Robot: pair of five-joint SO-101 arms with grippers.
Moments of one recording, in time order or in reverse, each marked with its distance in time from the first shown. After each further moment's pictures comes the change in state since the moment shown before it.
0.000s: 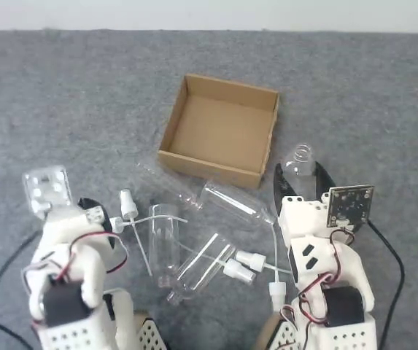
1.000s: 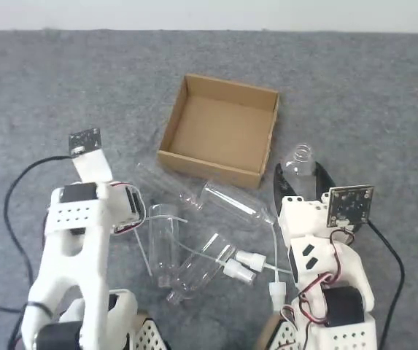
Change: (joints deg) left arm 7.8 63.2 -15.1 -9.1 10.5; right arm 0.0 0.0 0.0 0.0 0.0
